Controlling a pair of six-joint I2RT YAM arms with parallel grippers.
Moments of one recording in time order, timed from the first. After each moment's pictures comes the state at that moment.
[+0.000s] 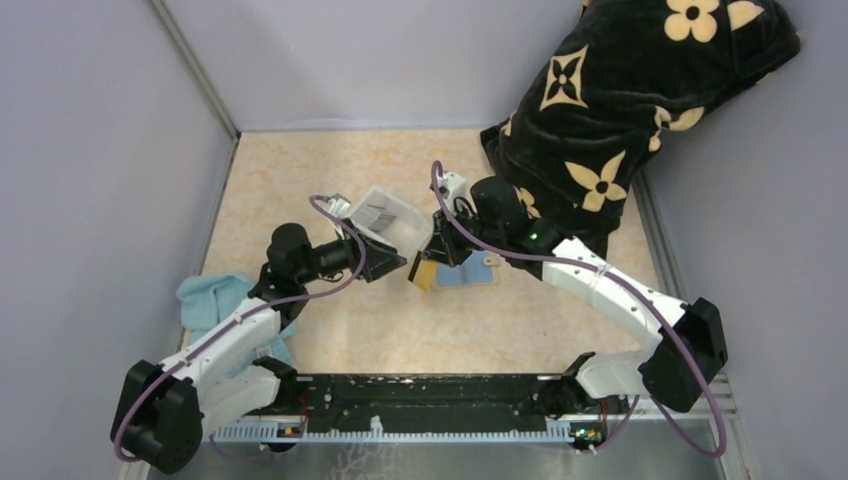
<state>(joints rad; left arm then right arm) -0.44 1.00 0.48 0.46 0.67 -0.61 0.74 1.29 1.09 -0.36 -0.41 0.21</state>
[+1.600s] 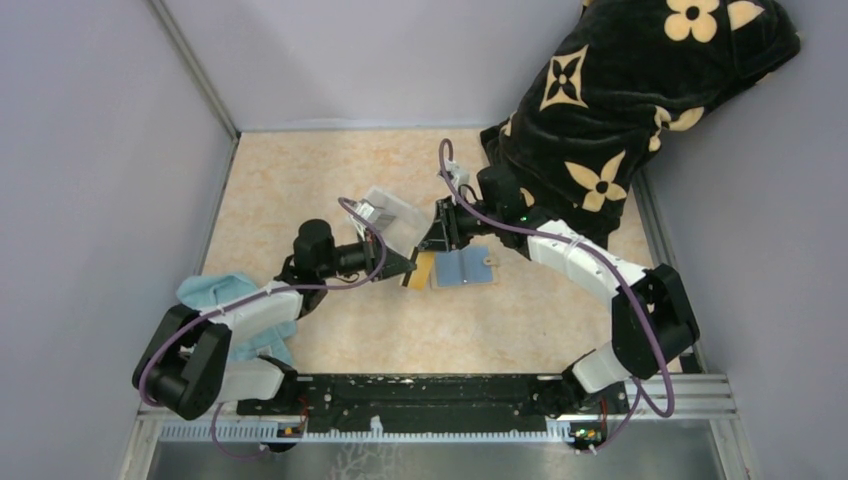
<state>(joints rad) -0.47 1.28 0.49 0.64 0.81 -0.63 0.57 1.48 1.05 -0.14 -0.73 0.33</state>
